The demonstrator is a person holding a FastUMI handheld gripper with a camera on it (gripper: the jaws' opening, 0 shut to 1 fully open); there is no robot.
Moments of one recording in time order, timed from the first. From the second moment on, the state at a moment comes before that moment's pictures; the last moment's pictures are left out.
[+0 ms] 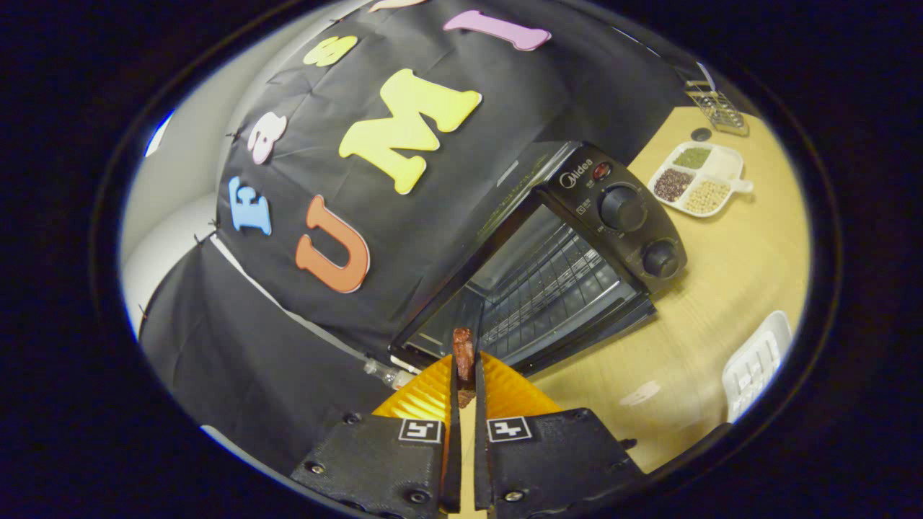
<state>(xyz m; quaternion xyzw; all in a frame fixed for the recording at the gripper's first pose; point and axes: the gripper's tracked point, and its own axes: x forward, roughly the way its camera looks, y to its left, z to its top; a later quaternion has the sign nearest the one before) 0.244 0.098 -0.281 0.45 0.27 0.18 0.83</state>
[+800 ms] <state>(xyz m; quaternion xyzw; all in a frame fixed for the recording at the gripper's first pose) 0.349 0.095 -0.362 0.38 0.25 0.06 0.89</state>
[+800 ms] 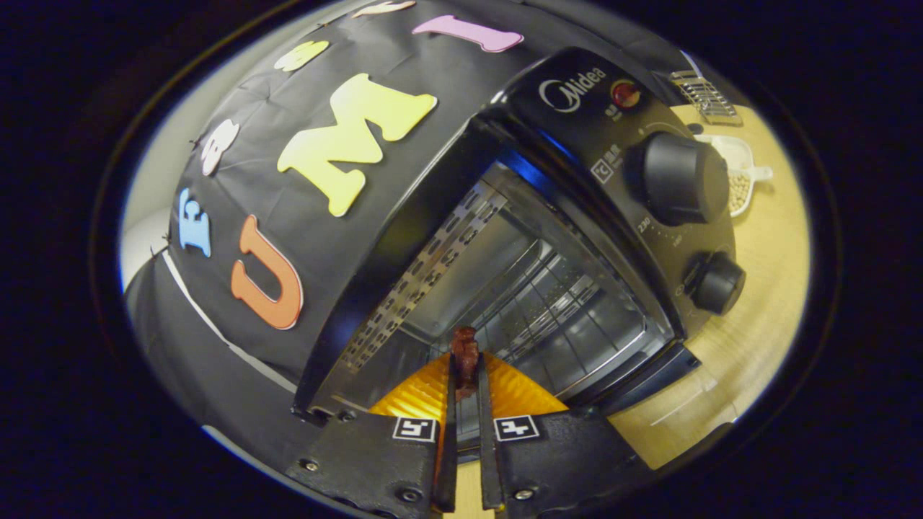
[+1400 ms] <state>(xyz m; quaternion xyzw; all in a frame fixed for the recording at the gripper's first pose) 0.303 0.070 -0.357 0.18 0.26 0.02 0.95</state>
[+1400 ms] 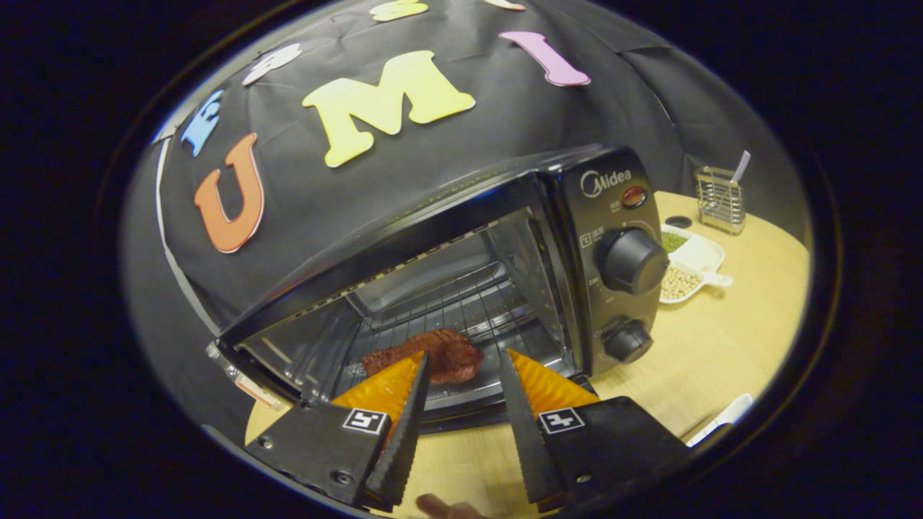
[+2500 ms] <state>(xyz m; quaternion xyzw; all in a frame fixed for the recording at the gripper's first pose) 0.108 0.092 -0.418 0.00 0.32 0.05 0.95</state>
